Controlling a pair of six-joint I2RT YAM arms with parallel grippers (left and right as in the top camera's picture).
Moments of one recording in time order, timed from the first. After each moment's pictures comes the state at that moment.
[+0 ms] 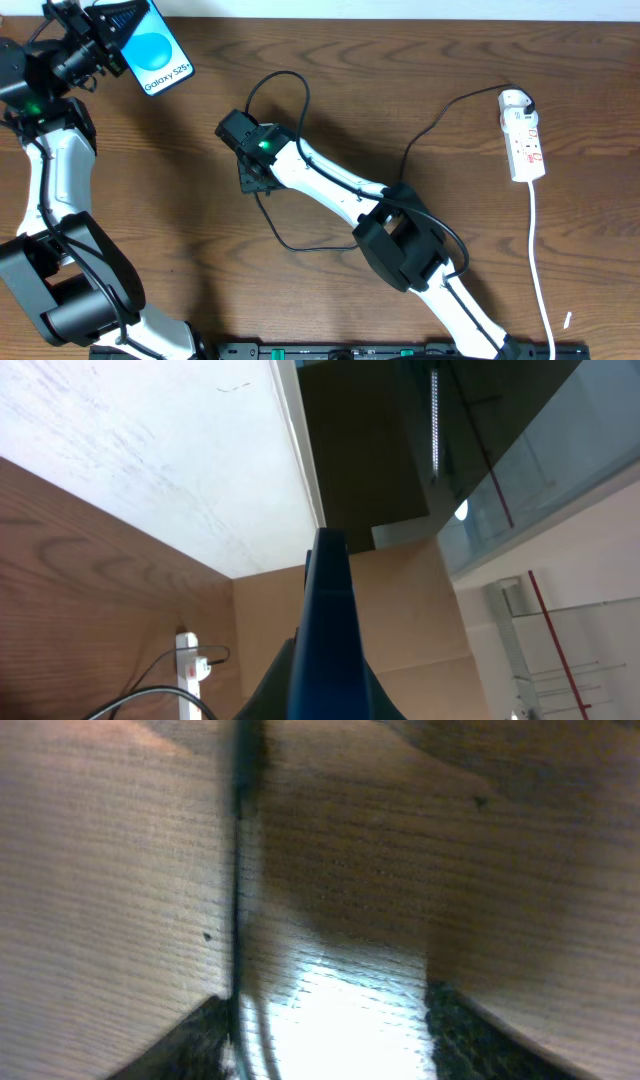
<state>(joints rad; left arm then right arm) 0.42 1.80 1.34 0.81 1.26 -1.71 0.87 2.45 2.06 -0.90 0.01 0.71</state>
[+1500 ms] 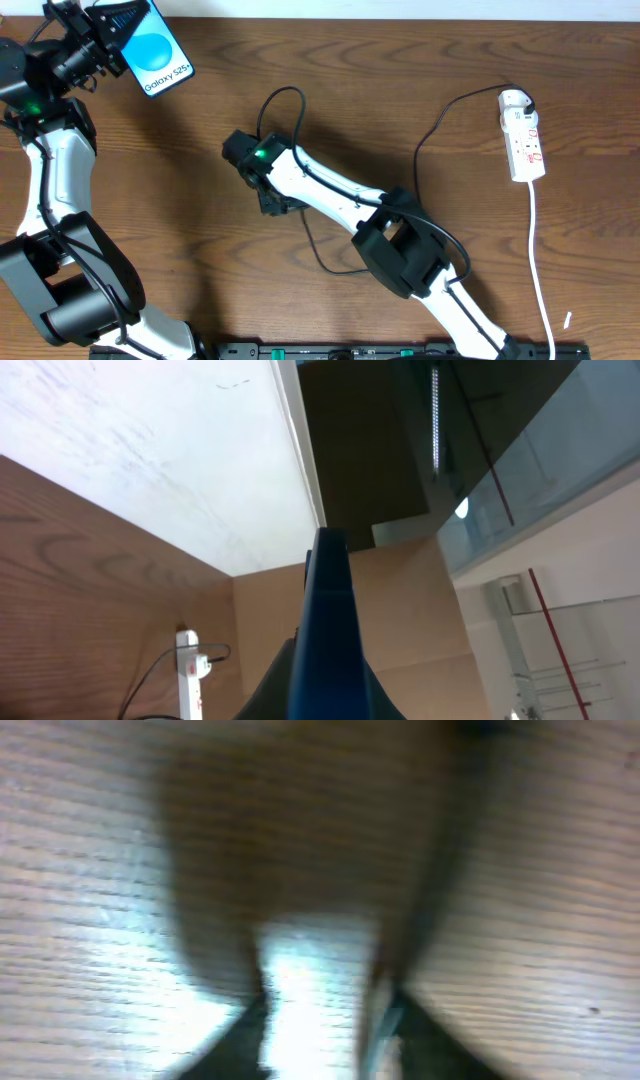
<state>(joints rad) 0.42 1.80 1.34 0.81 1.26 -1.71 0.90 2.42 2.01 -1.18 0.10 0.70</state>
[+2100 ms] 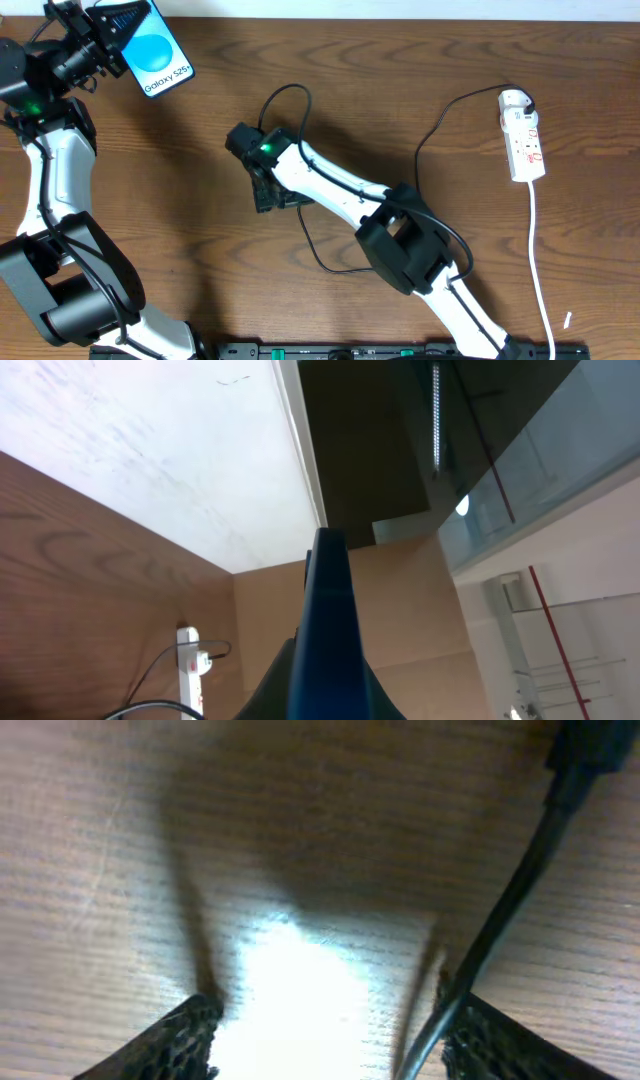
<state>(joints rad) 0.42 1.80 1.34 0.81 1.27 -1.71 0.87 2.42 2.01 -1.11 0.00 0.72</state>
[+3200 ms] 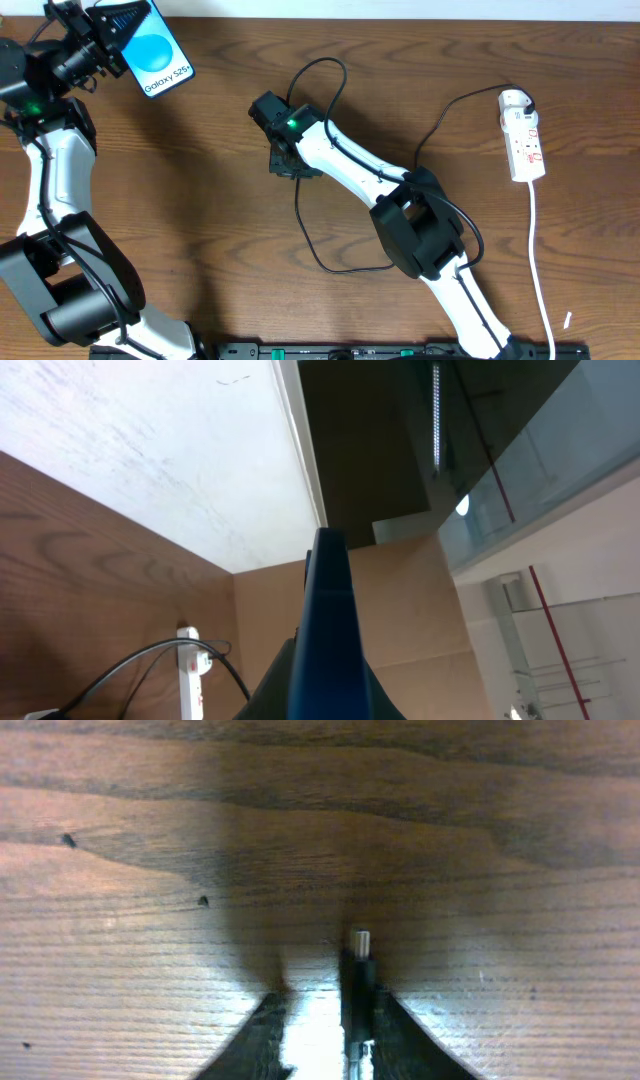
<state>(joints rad) 0.42 1.80 1.34 0.81 1.27 -1.71 0.76 2.42 2.01 -0.97 0.04 0.83</state>
